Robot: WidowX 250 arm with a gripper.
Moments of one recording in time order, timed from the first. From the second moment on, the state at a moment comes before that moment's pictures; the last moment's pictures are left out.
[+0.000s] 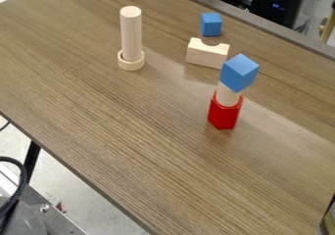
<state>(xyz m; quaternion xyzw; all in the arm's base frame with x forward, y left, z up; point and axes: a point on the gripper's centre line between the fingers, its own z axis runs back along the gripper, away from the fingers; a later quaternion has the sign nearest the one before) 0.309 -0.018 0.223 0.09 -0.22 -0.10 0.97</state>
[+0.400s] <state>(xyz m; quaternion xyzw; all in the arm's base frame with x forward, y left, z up) 0.337 -0.014 0.194 0.08 -0.19 -0.09 0.97</state>
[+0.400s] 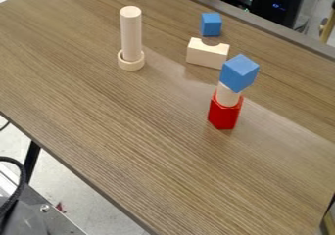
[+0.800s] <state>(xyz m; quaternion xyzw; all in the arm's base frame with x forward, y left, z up) 0.393 0.019 0.182 0.09 -0.19 -0.06 0.98</state>
